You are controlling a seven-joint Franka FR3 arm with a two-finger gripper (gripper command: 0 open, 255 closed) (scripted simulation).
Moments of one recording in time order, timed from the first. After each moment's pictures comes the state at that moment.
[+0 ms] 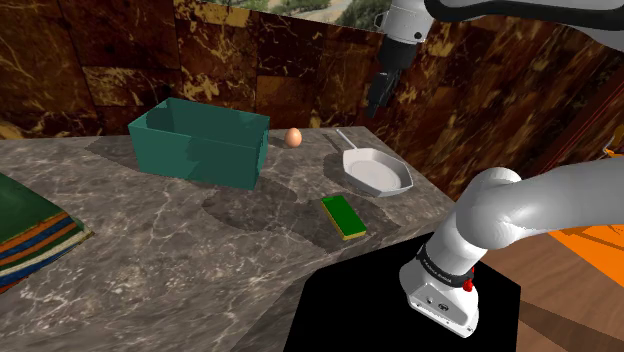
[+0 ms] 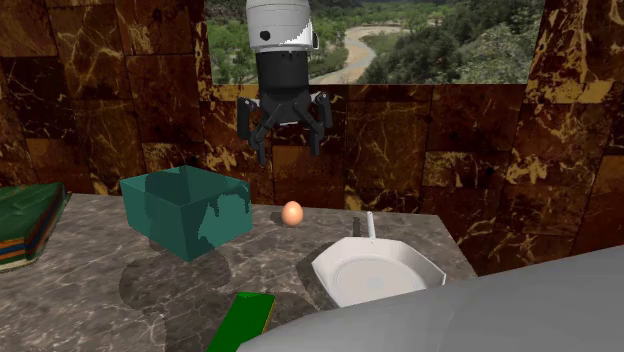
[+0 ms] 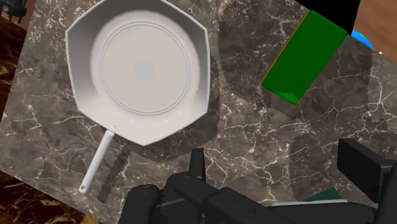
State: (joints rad) arm -0.01 -0.78 0.07 -2.40 -0.01 1.65 -0.14
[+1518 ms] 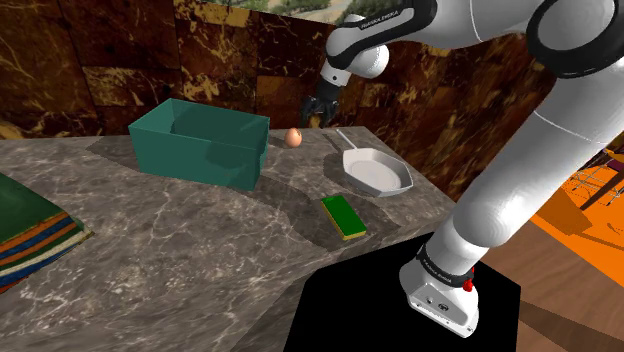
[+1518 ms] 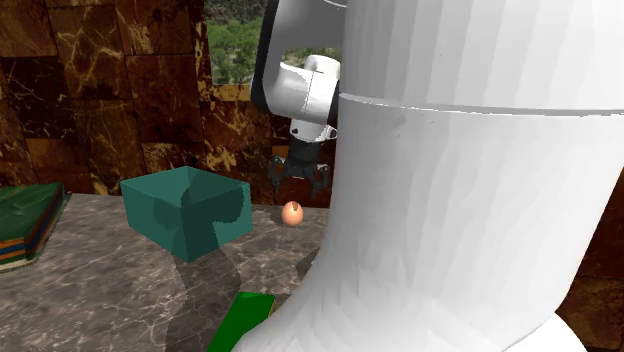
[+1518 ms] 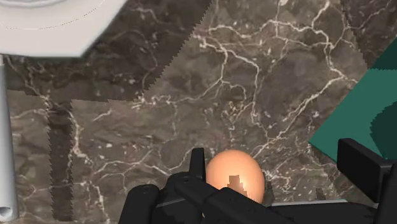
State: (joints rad) arm -0.08 -0.06 -0.08 -2.22 0.26 2.24 -0.11
